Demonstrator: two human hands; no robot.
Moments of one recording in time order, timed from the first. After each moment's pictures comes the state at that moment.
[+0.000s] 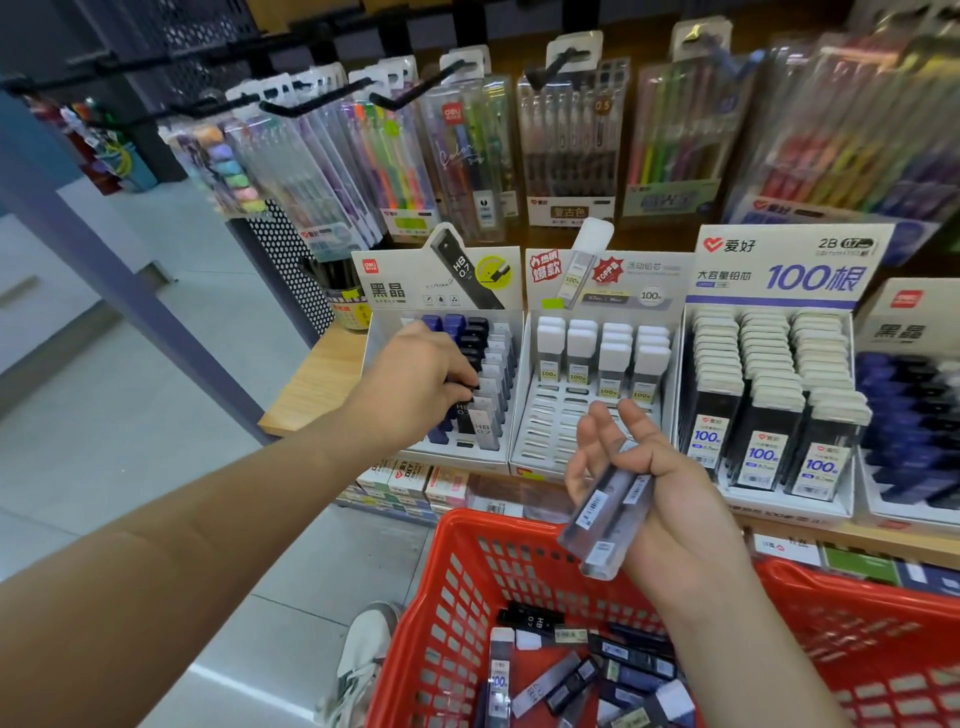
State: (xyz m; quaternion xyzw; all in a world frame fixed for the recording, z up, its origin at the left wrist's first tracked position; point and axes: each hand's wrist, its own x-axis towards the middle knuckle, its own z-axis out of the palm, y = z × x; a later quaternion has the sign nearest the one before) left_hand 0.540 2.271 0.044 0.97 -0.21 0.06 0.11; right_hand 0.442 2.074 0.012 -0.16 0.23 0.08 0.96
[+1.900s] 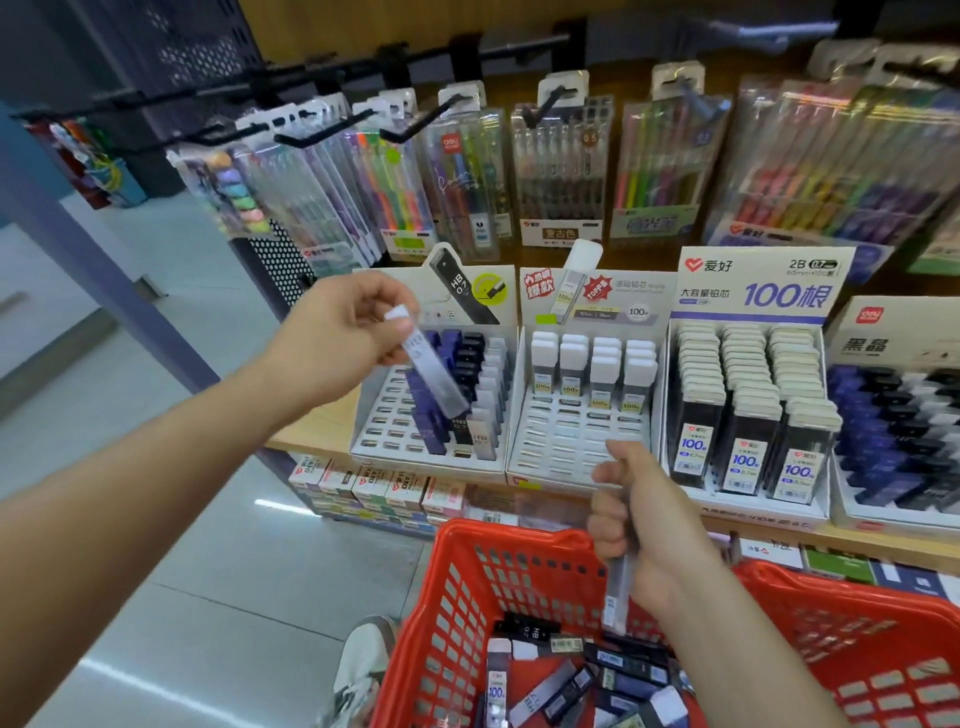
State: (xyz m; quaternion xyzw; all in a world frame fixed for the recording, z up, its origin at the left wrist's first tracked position) left_hand 0.526 2.297 0.117 0.89 -0.08 0.02 0.46; right_hand 0.437 2.072 0.006 -0.50 0.30 0.15 0.80
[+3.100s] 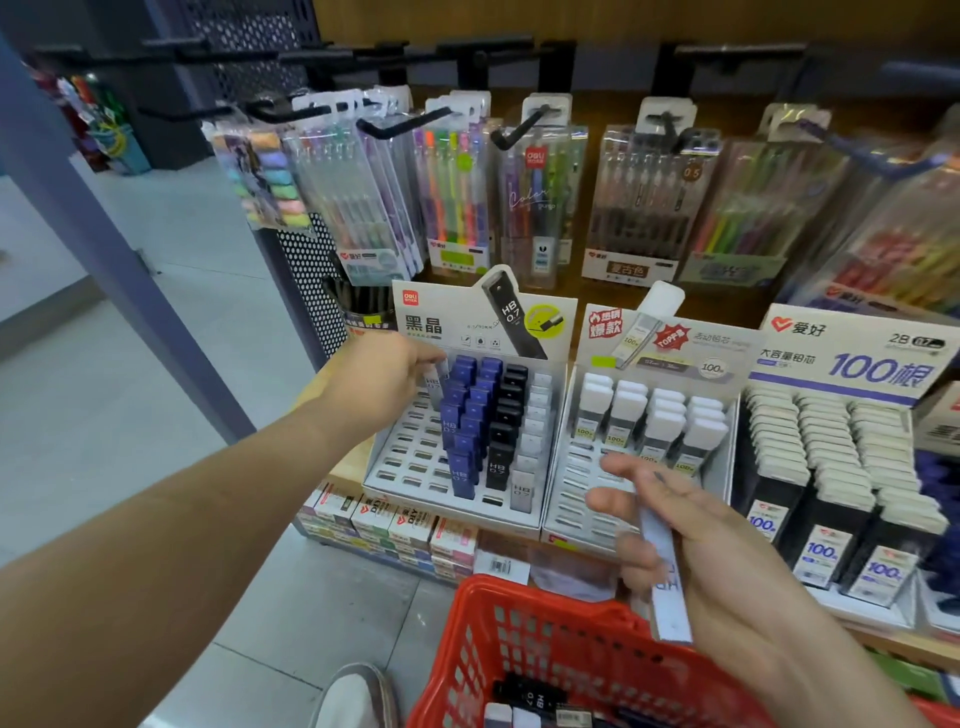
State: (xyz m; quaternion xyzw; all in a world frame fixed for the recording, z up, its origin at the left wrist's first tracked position) left_hand 0.617 2.347 0.023 0.98 -0.14 0.07 0.15; right_hand 0.465 2.084 0.032 -0.47 0.17 0.18 0.84
